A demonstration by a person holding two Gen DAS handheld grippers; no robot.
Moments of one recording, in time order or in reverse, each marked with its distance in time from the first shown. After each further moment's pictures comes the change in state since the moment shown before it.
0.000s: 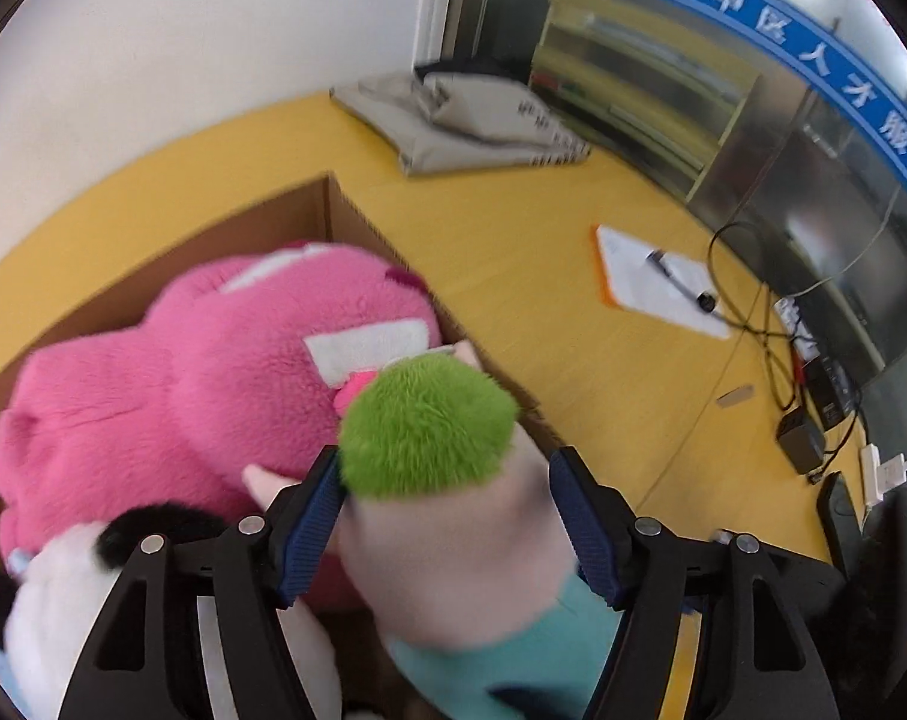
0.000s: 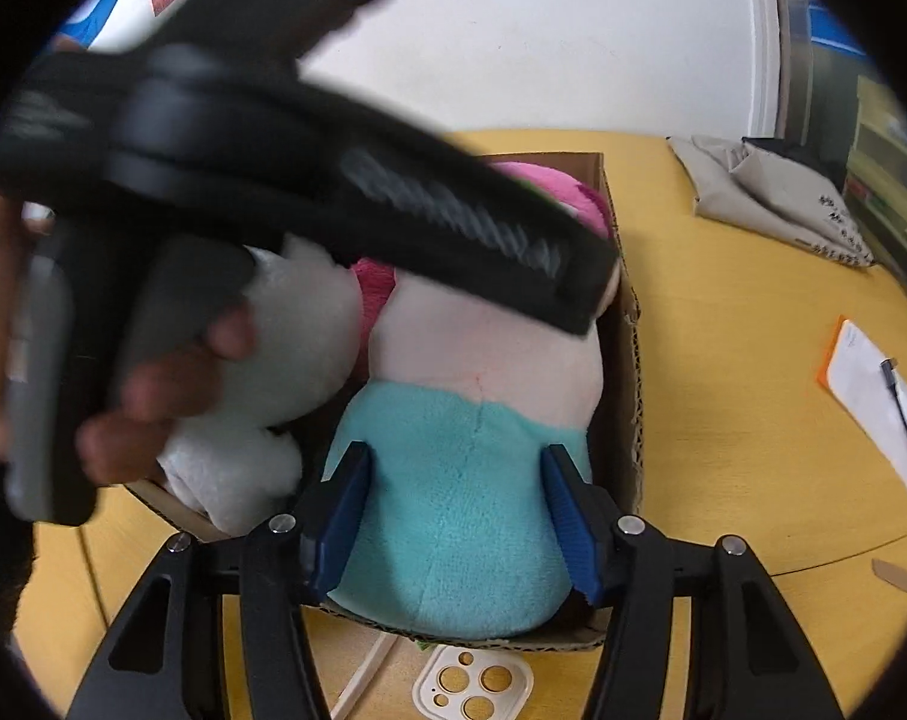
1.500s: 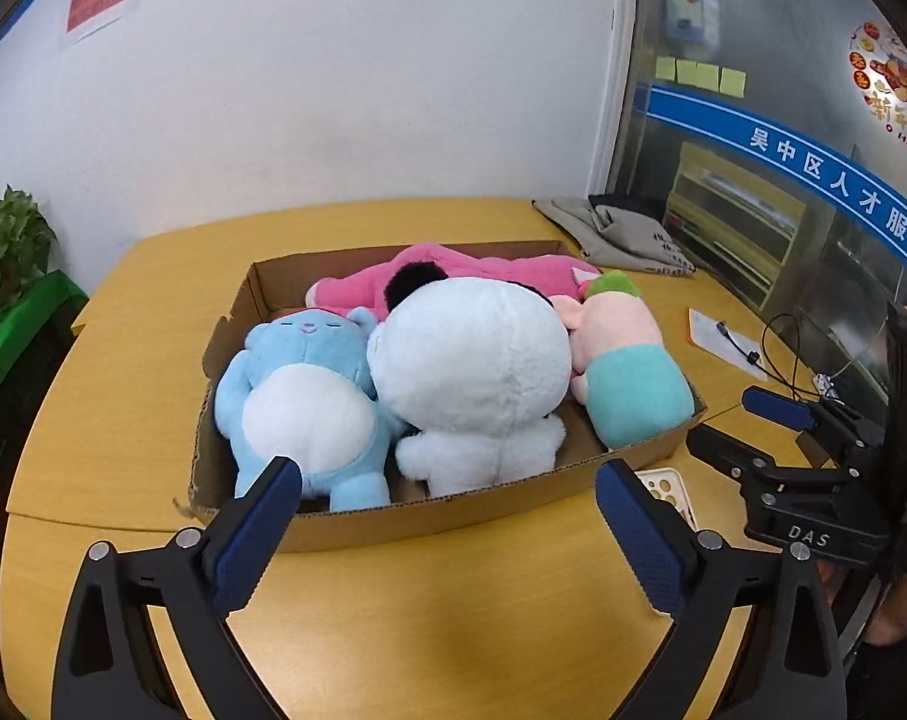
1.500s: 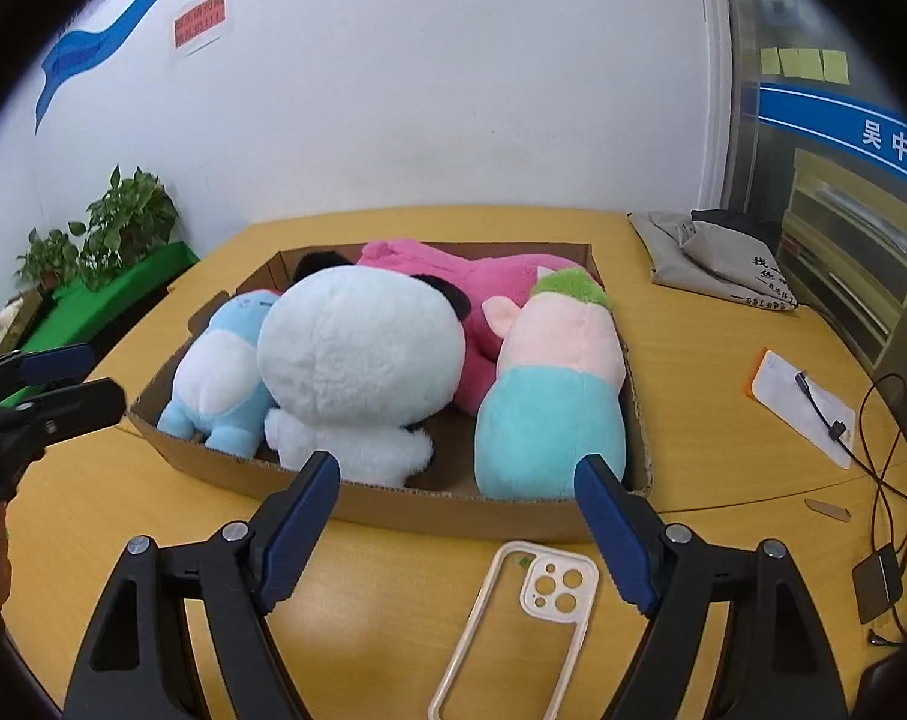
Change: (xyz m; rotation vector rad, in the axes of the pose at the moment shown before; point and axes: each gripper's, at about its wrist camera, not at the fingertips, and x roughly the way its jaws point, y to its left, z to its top) left arm -0.219 0.038 -0.224 -0.245 -0.326 0.313; right arm -0.101 0.090 -0.023 -0.020 -0.149 -0.128
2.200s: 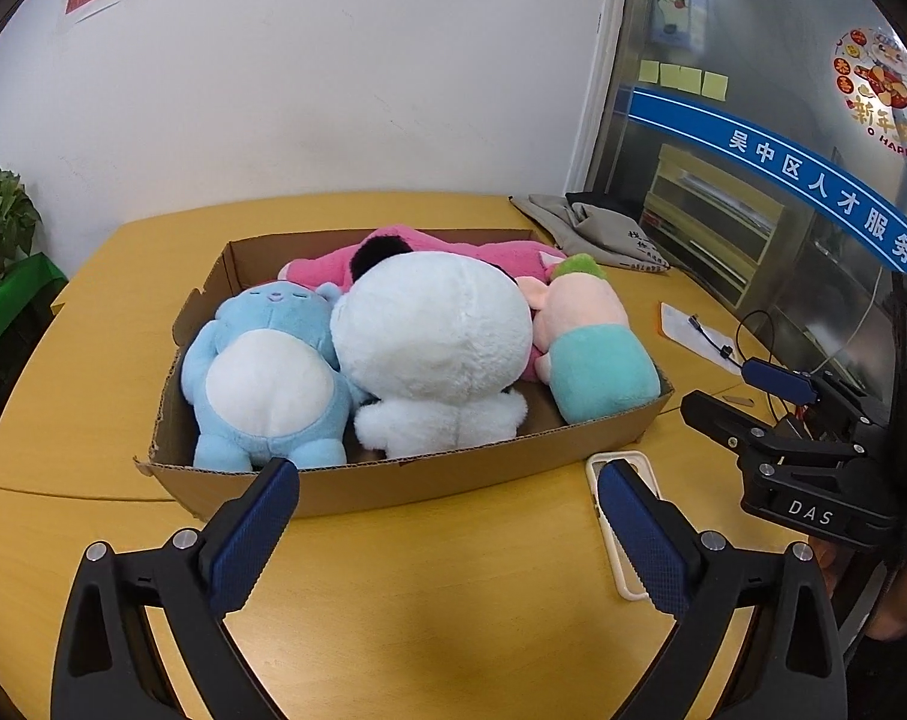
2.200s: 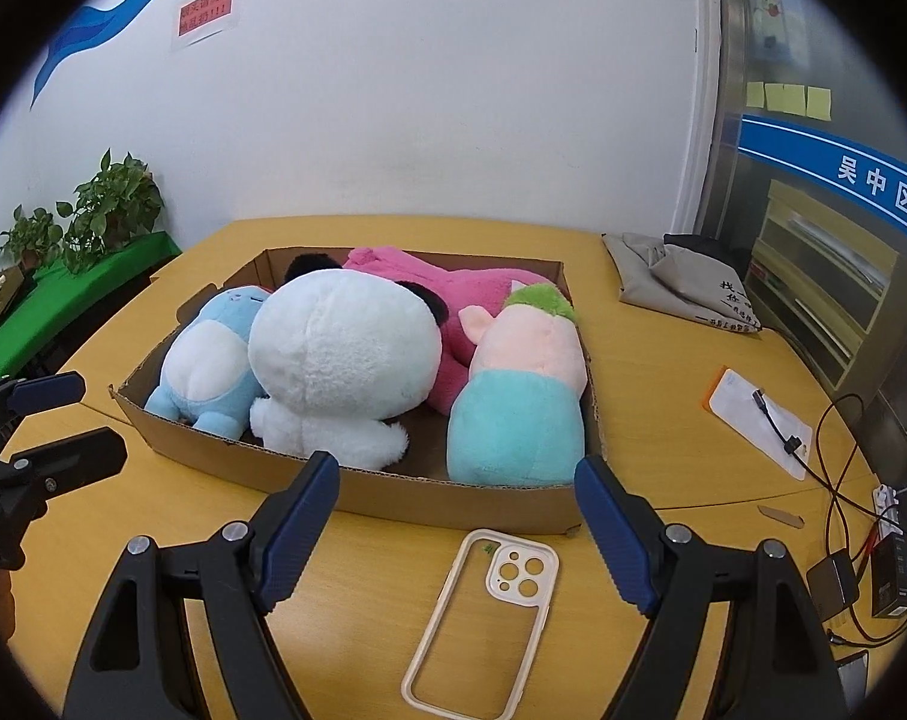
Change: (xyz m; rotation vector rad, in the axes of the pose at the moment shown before) left arm 0.002 -0.012 -0.018 -0.030 0.015 -0.065; right arm -0.020 0.002 -0.004 -0.045 -0.030 -0.080
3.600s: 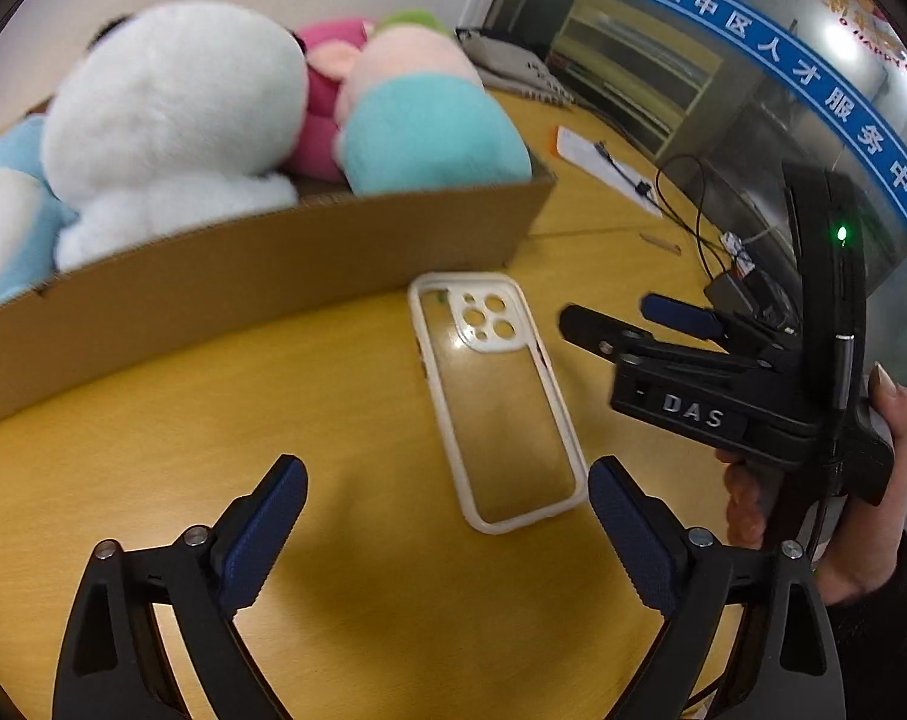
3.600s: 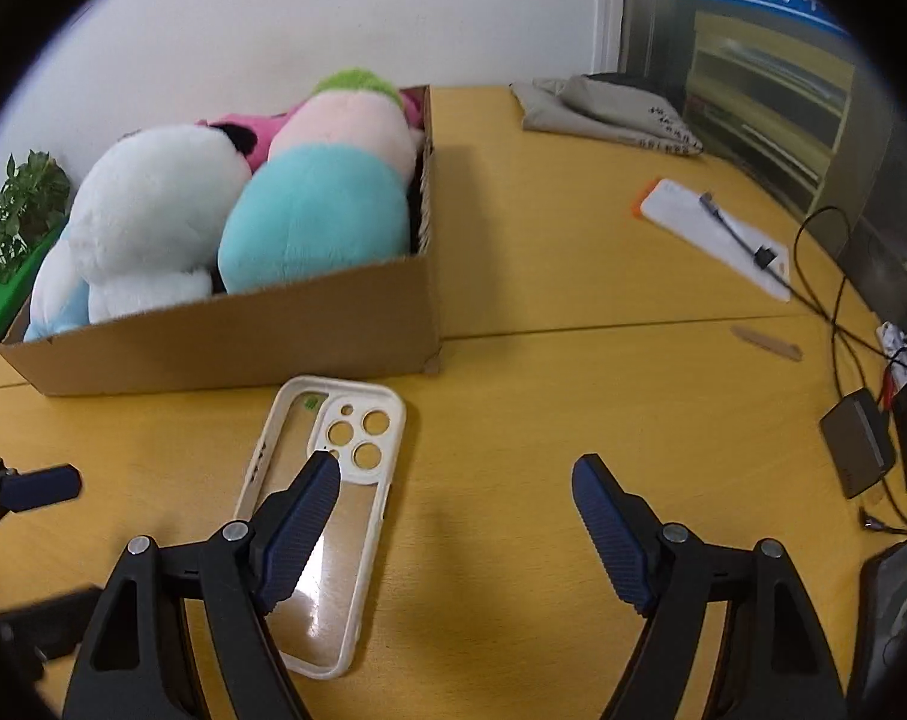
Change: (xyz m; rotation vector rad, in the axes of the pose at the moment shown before) left arm 0.113 -0.105 -0.069 0.037 0.376 -0.239; right arm 0.077 -0.092 -0.089 0.183 0.261 -0.066
